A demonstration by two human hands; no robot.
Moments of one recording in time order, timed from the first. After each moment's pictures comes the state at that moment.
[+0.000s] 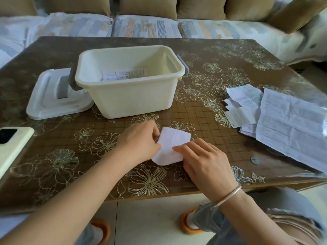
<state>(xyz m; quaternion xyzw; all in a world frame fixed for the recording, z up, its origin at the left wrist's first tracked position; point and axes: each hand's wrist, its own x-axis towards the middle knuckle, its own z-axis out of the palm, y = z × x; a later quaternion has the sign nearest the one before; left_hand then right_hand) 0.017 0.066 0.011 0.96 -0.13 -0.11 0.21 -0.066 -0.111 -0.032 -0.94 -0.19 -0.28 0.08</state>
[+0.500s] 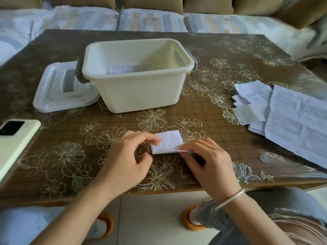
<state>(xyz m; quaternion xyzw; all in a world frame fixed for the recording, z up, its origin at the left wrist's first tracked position) -0.033 0.113 -0.015 0.89 -0.22 0.02 0.40 -0.070 -0.099 -0.036 -0.92 -0.11 -0.23 0.30</state>
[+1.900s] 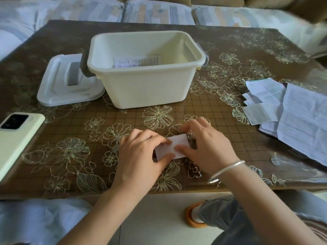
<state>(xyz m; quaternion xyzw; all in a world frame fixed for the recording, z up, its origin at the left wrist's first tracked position) -0.034 0.094 -0.032 0.94 -0.18 0.13 0.27 -0.032 -0.083 -0.001 -0.98 -0.03 0.01 0.18</state>
